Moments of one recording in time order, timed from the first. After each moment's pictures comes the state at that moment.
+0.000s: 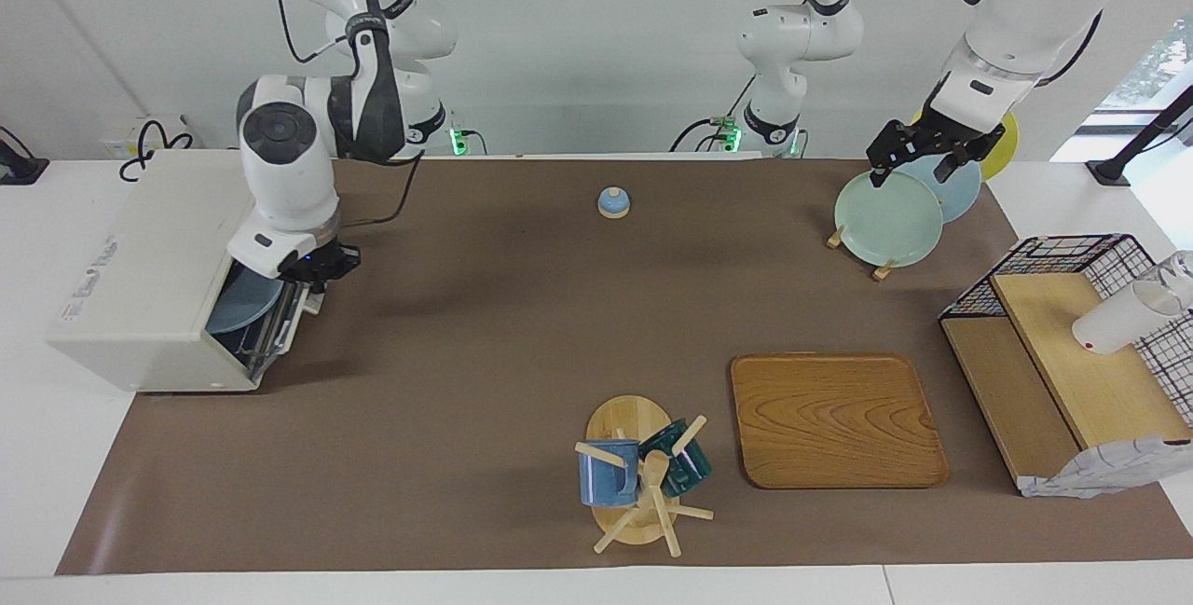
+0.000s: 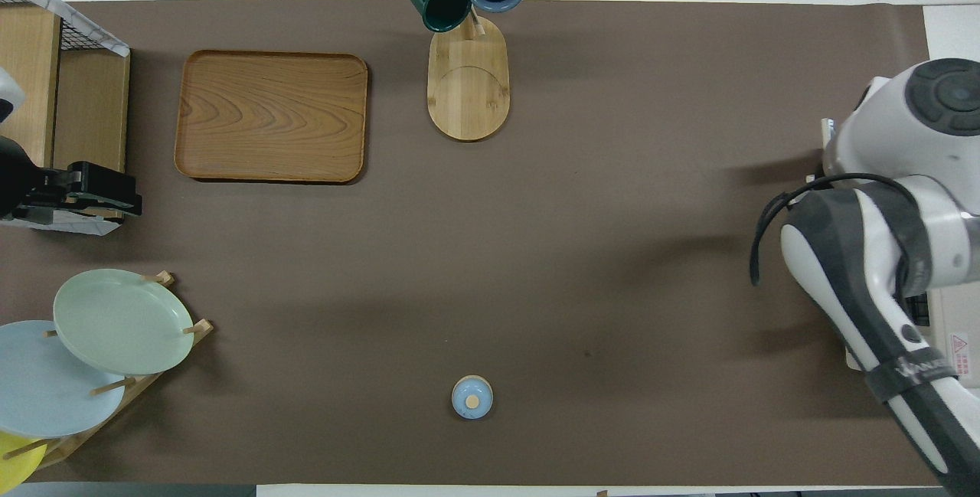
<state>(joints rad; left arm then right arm) -0.03 -0.06 -0.07 -1.65 -0.02 1.53 -0.11 -0.09 0.07 0.08 -1.93 -0.29 1.92 -0.19</state>
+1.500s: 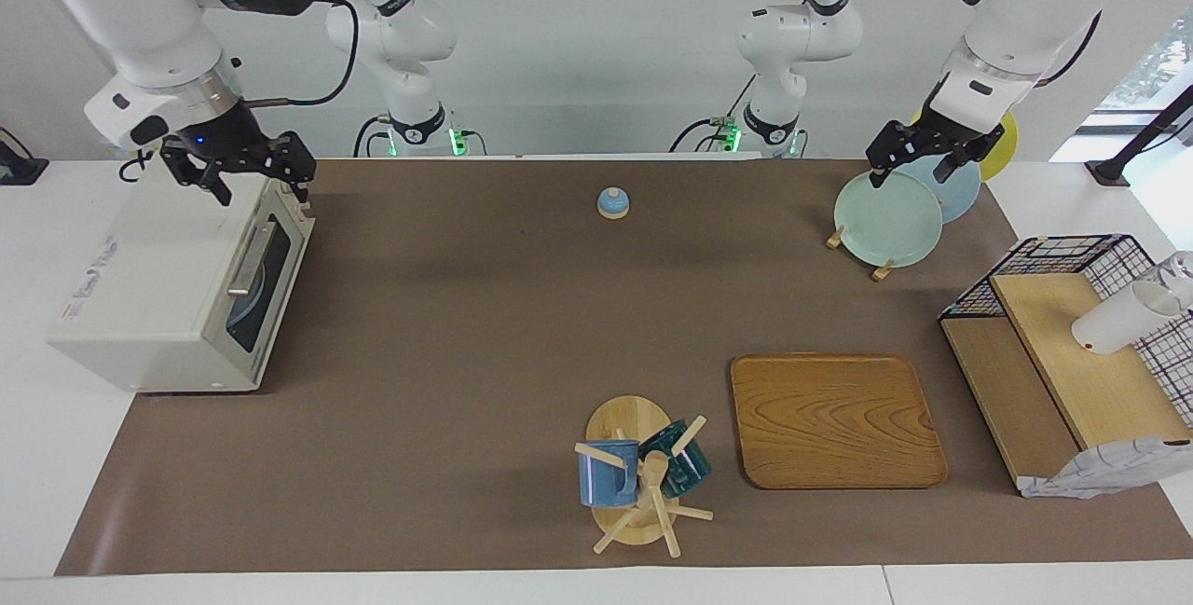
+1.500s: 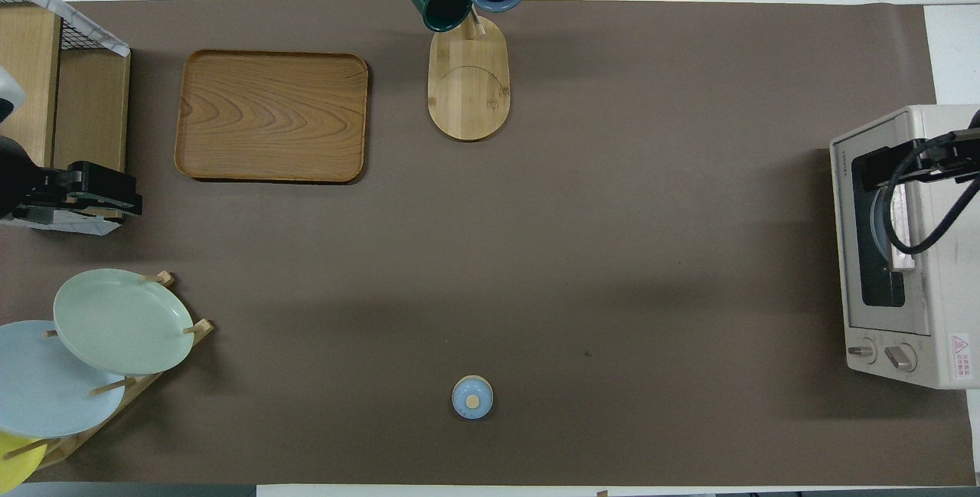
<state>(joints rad) -0.03 -0.06 -0.07 -1.65 -0.02 1.53 -0.11 -0.07 0.03 0.04 -1.56 -0.05 1.53 -0.08</state>
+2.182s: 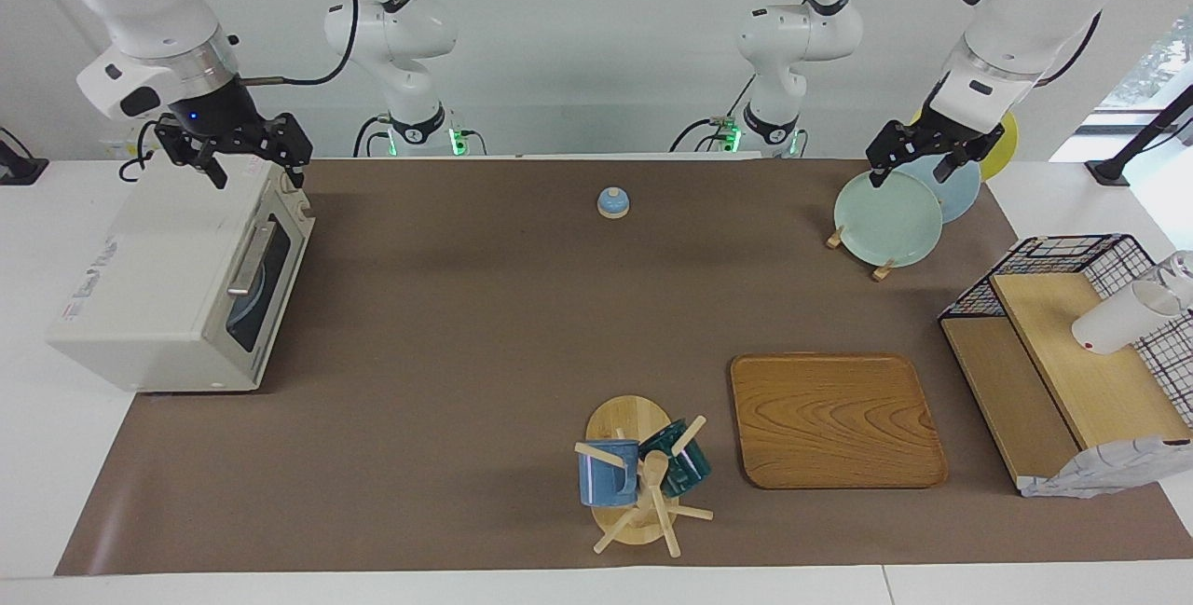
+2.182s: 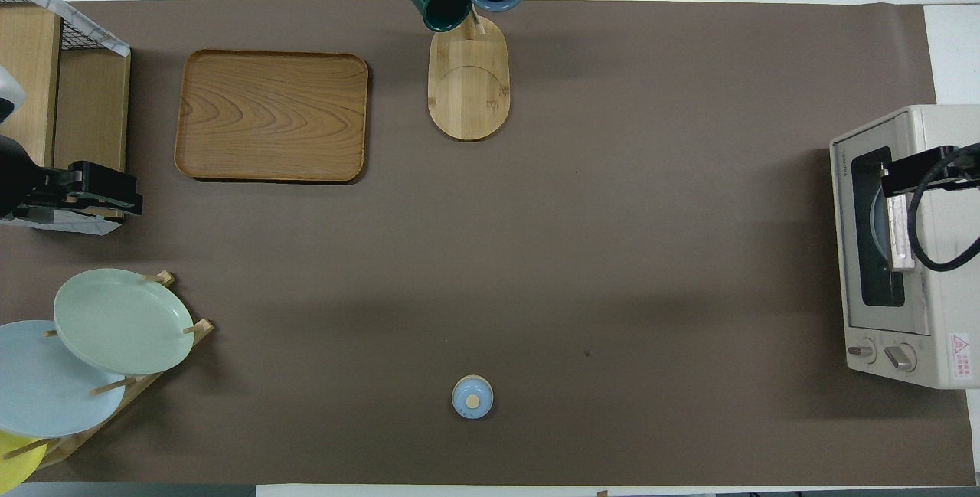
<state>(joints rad) -0.03 -0.06 -0.07 -1.65 -0.02 1.53 -0.11 0.03 -0.02 -0.08 -1.58 -0.05 1.53 -0.07</state>
